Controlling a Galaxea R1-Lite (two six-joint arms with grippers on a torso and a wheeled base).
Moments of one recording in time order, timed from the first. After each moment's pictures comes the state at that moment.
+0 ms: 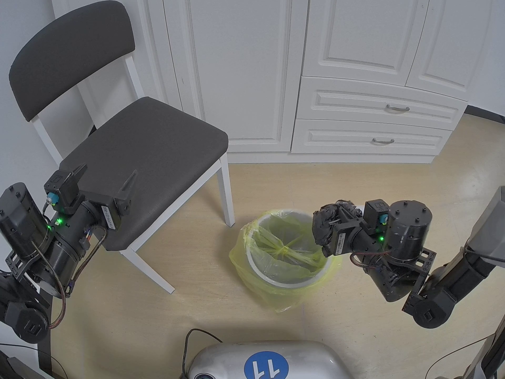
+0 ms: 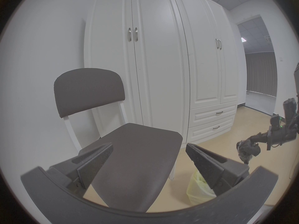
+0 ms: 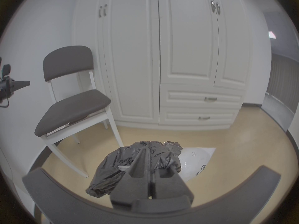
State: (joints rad) left arm -0.39 1.53 -0.33 -1.34 0.29 0.16; right arm 0.65 1.94 -0.56 -1.30 -0.52 0.03
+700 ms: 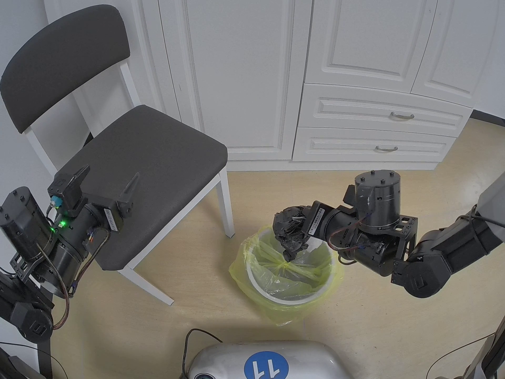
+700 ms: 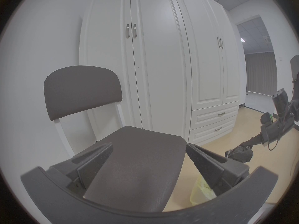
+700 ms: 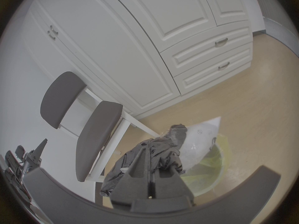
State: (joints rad) left arm -0.37 1.57 -0.31 -1.41 0.25 0.17; right arm 0.67 1.93 -0.86 -0.79 -0.26 0.65
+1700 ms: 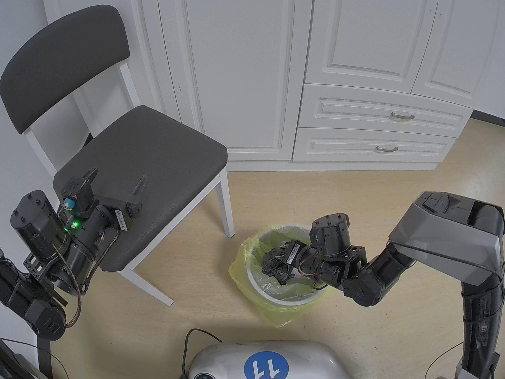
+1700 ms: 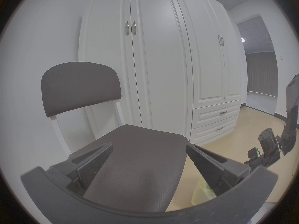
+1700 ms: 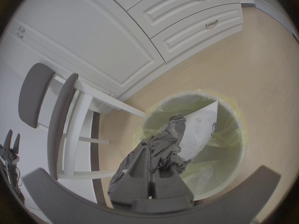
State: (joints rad) left arm -0.36 1.69 -0.31 -1.53 0.25 0.17; right arm 0.60 2.33 -1.00 -0.86 -0.14 0.80
